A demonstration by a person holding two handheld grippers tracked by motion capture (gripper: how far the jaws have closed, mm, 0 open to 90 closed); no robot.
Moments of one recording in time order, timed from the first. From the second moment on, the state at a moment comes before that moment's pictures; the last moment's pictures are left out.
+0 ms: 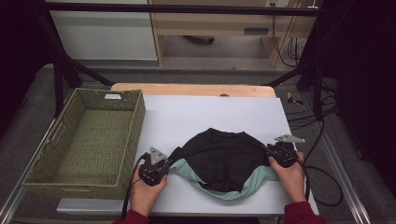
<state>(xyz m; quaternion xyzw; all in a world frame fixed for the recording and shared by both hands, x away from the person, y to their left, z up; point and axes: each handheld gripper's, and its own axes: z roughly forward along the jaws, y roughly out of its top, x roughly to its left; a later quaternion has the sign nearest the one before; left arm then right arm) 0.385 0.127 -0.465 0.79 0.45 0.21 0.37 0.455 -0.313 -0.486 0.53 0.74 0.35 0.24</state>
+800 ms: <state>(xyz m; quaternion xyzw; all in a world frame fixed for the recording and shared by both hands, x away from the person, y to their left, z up) 0.436 0.090 -0.434 0.80 0.40 0.28 0.35 0.446 -0.290 -0.473 0.50 0.73 0.36 0.28</state>
